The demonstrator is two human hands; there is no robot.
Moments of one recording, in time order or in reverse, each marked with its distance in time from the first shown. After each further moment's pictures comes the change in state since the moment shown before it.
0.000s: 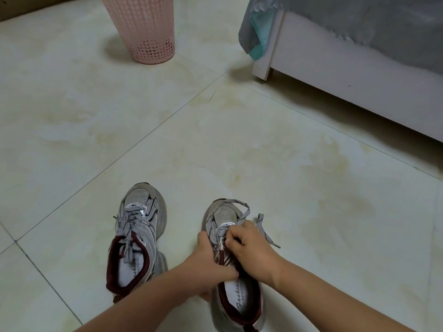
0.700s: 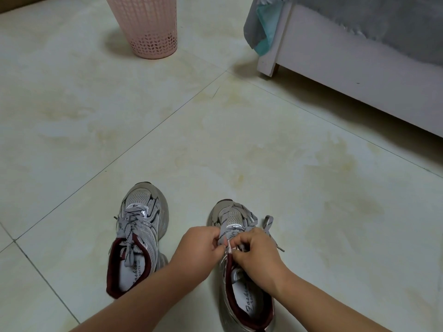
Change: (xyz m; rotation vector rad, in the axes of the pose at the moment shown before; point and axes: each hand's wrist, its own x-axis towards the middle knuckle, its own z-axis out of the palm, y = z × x) left_hand 0.024 0.001 -0.018 0.435 0.338 0.485; right_hand 0.000 0.009 0.009 -0.055 0.110 0.063
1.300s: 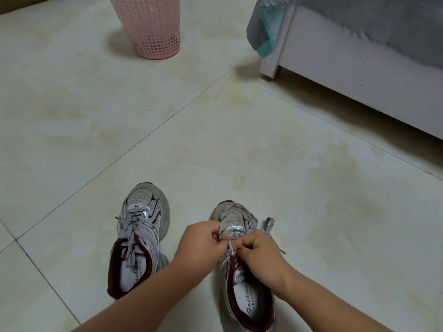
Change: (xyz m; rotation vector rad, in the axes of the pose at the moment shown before) left_hand 0.003 0.008 -0.002 -0.252 0.080 -0.137; right_hand 0.000 -0.007 -0.008 0.189 -0.102 0.117
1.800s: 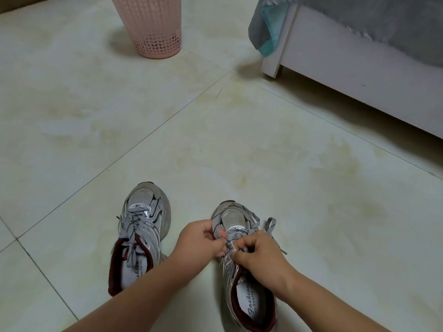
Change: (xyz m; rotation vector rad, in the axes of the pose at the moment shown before) left_hand 0.003 -0.007 -0.003 -0.413 -0.090 -0.223; right_hand -0.003 0.001 0.000 0.020 0.005 -0.033
